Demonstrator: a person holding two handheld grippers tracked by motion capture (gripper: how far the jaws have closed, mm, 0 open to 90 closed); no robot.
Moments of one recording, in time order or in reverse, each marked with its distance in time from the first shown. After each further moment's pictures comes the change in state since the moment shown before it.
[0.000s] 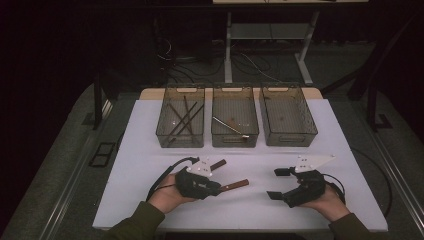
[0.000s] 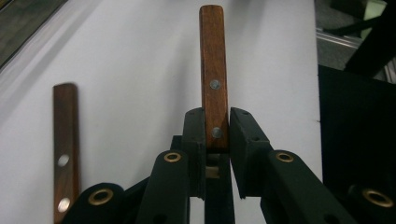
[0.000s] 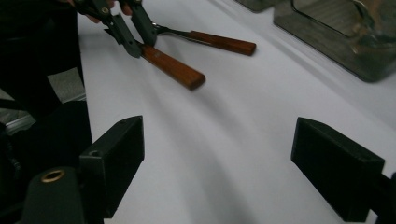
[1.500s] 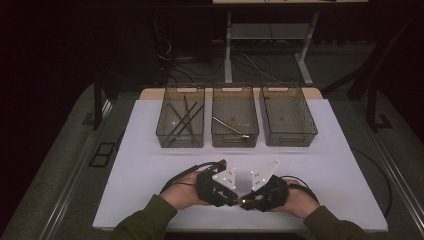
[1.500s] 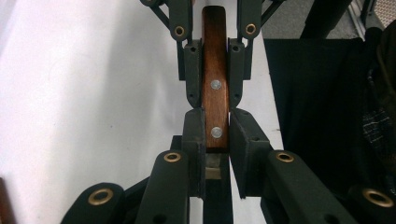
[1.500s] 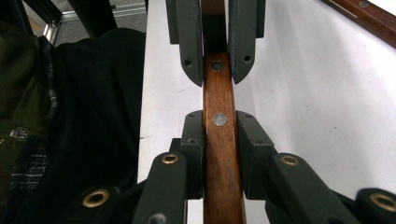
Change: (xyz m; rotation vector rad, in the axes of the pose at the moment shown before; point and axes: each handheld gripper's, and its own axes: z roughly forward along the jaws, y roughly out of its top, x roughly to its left) left arm -0.019 0.038 0.025 0.114 -0.133 0.243; right arm 0.032 0.027 0.075 0.301 0.235 -0.325
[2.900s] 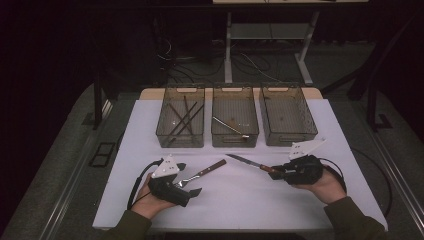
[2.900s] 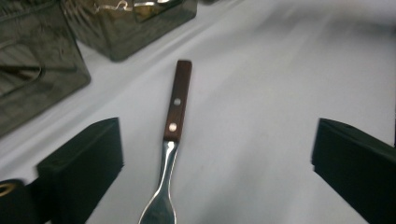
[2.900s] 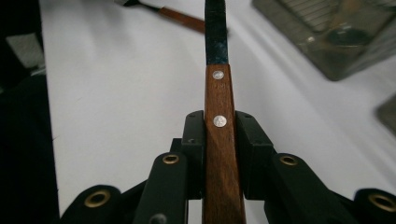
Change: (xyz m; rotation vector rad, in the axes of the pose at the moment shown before) left arm -0.016 -0.114 -0.052 -0.333 0.466 -0.477; right arm -0.034 -0.043 -0.082 -0.146 -0.275 0.310
